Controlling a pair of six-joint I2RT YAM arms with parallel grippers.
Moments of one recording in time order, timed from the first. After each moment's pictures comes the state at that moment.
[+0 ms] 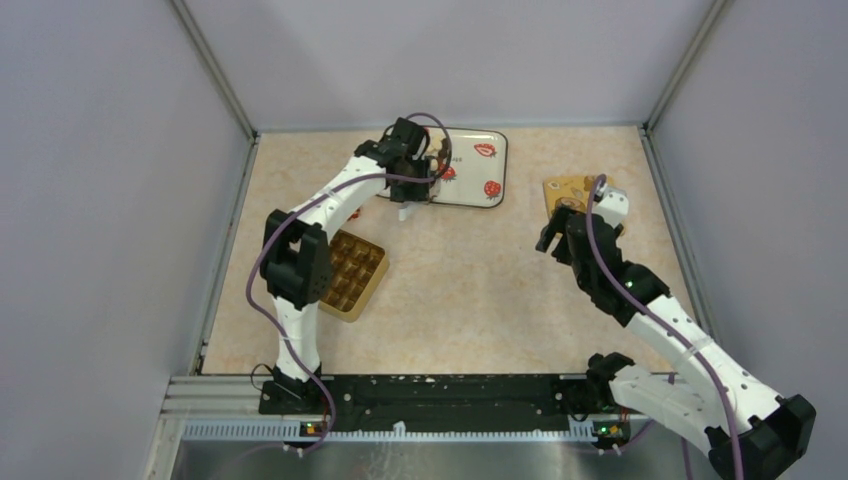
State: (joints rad) left arm -0.49 2.01 1.80 -0.78 -0.02 -0.38; right arm 0.55 0.84 0.78 -0.49 0.55 0.61
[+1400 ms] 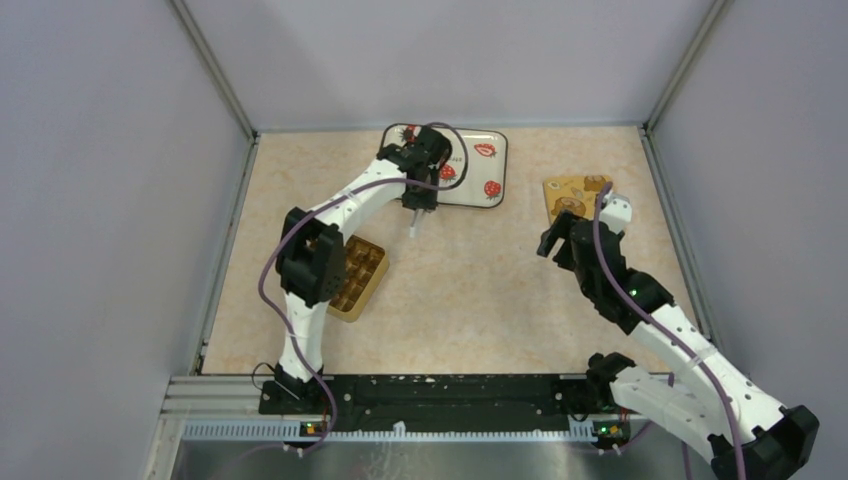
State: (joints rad) left arm -0.57 2.08 1.87 -0.87 -0.17 -0.40; right arm 0.55 0.79 0.74 -0.49 0.52 0.64
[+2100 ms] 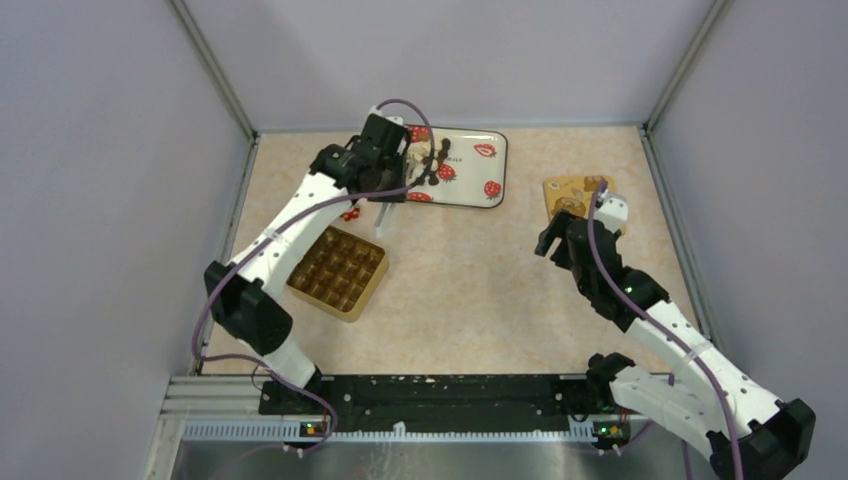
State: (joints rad) left arm -0.55 1.69 1.74 -0.93 -0.18 -0.39; right arm 0.55 0.81 0.73 -0.47 0.52 0.64
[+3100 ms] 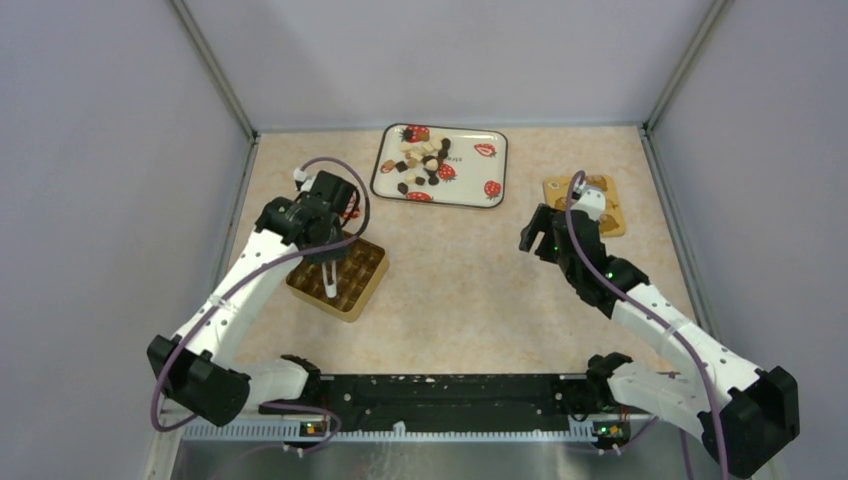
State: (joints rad) left arm -0.45 1.24 1.29 -1.21 -0.39 -0.62; right arm 0.55 0.95 0.73 -0.33 0.41 0.61
